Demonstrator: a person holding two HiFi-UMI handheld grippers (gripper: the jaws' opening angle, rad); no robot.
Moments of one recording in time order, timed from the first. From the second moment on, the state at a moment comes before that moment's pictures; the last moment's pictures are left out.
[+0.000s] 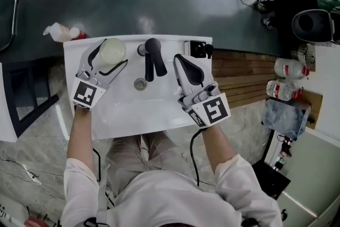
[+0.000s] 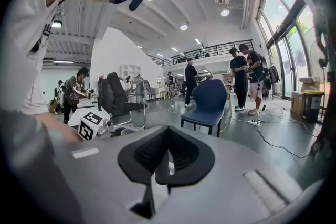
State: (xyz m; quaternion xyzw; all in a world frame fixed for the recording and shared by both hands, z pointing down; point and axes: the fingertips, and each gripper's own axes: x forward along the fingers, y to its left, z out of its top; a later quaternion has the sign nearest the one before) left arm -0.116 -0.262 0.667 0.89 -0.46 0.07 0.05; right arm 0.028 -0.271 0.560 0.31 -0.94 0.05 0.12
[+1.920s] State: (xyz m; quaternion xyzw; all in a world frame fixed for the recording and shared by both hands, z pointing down) left arm -0.111 -0.256 0.692 0.88 -0.46 0.09 0.05; right arm 0.029 -0.275 0.576 0.30 -0.95 0.05 0.11
